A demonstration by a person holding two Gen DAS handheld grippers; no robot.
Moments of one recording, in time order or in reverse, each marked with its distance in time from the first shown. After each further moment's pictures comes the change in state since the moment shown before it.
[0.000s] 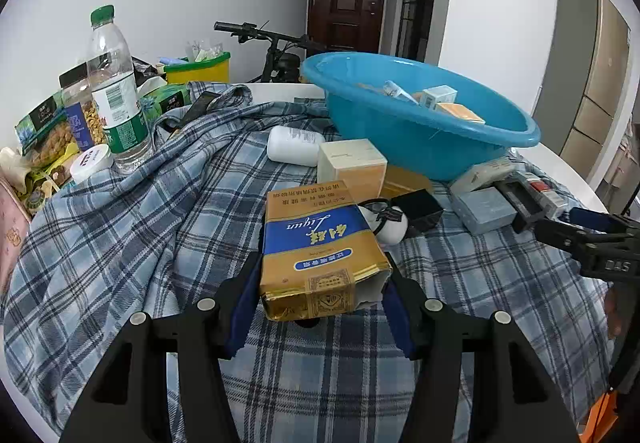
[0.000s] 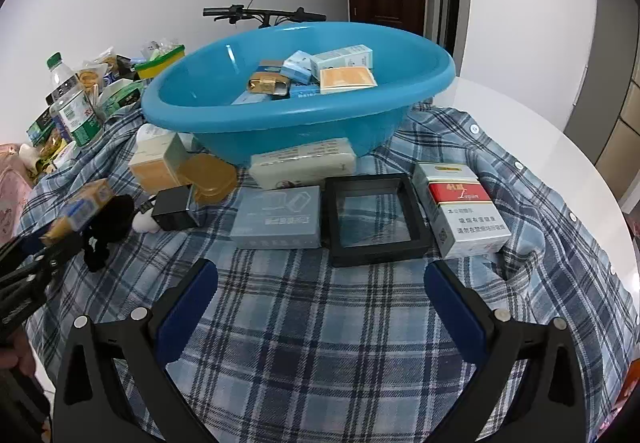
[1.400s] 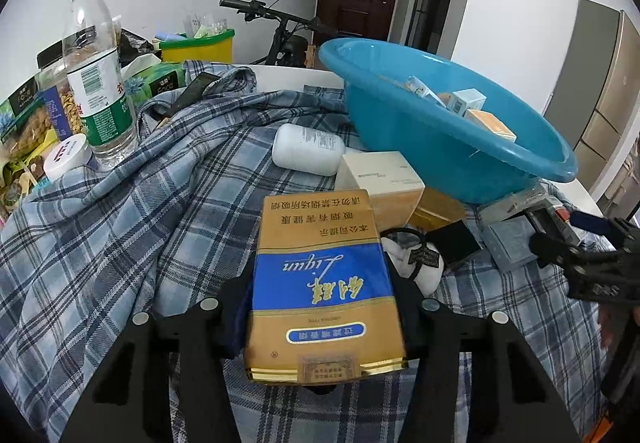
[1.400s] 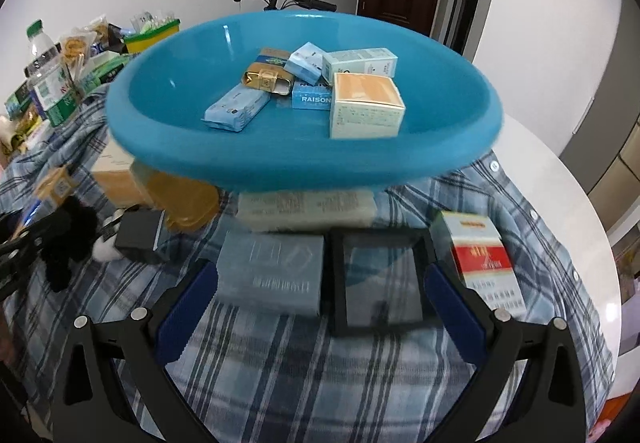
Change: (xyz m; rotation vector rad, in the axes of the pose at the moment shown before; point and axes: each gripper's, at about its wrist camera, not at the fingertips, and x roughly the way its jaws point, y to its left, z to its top) left arm 0.045 0.015 0.028 -0.062 0.065 -0.019; right arm 0.050 0.015 0.040 -0.113 0.055 -0.079
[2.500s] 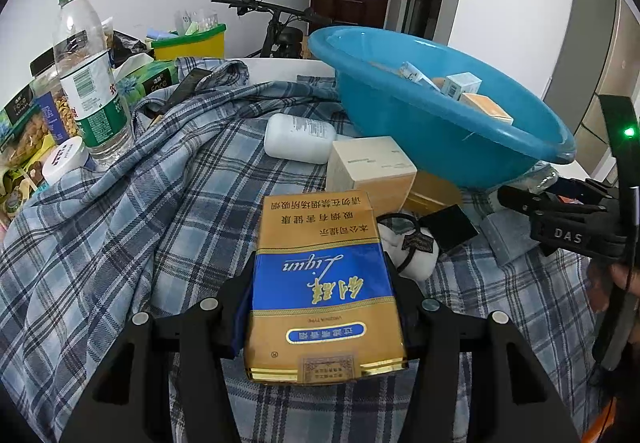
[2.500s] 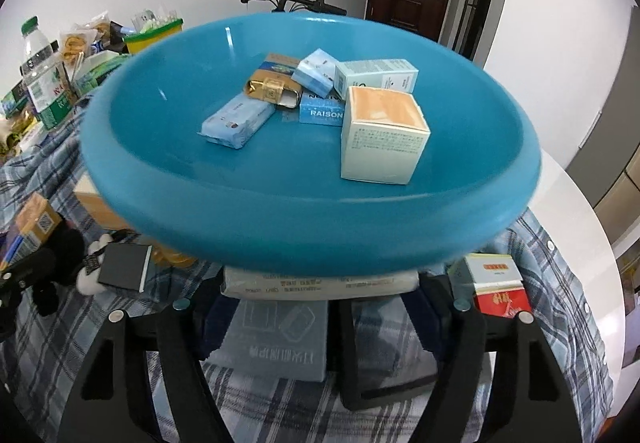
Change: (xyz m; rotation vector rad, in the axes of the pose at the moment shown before) left arm -0.001 -0.007 -0.003 0.038 0.032 0.011; right arm 0.016 0.003 0.016 -0.029 -0.027 0.019
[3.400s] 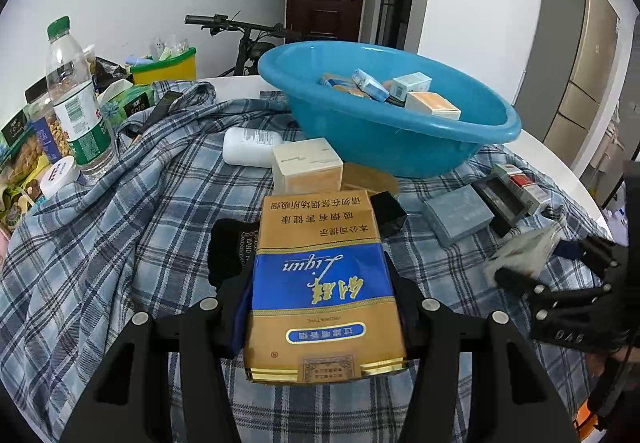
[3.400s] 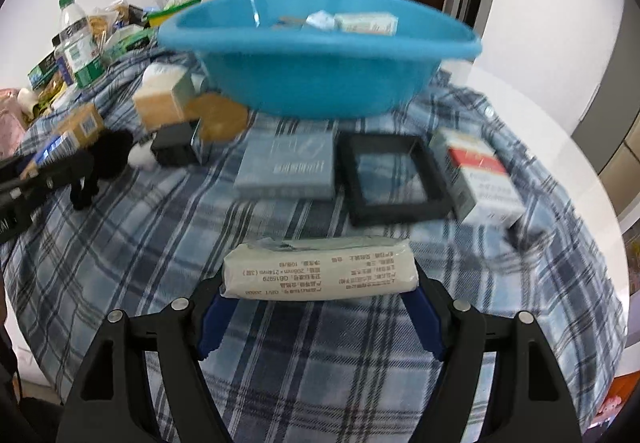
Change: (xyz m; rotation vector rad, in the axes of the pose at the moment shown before) left arm -0.034 -0.034 -0.014 0.073 -0.045 -0.051; right arm -0.048 -0.001 -0.082 0.022 0.072 0.035
